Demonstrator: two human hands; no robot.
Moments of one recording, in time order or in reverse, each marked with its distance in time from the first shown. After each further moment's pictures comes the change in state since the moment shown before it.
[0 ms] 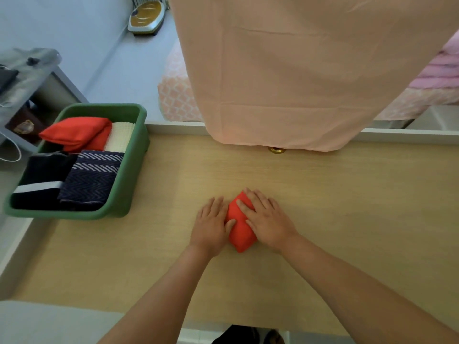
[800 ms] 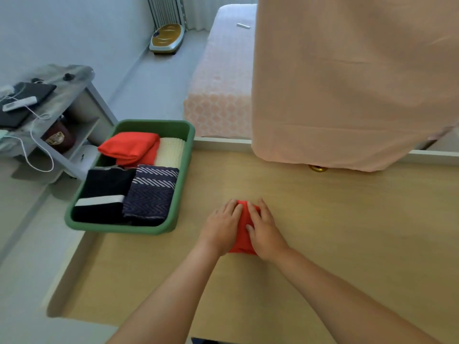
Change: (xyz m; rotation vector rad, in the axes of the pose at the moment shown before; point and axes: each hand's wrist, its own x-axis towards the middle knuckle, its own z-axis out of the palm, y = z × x) left_hand 0.010 -0.110 -0.073 0.135 -0.003 0.177; right_hand 0.093 -0.132 0.010 0.649 0.061 0.291
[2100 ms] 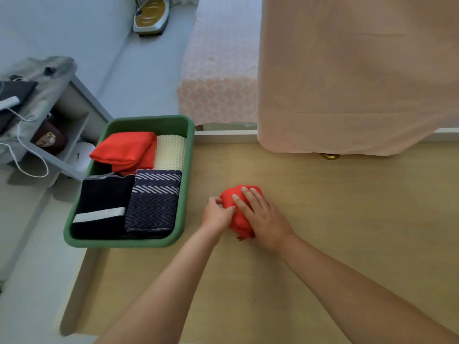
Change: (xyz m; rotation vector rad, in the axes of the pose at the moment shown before) left_hand 0.035 -0.039 -0.003 -1.038 -0.022 -0.825; right_hand 0.039 0.001 0.012 -0.498 -0.004 -0.380
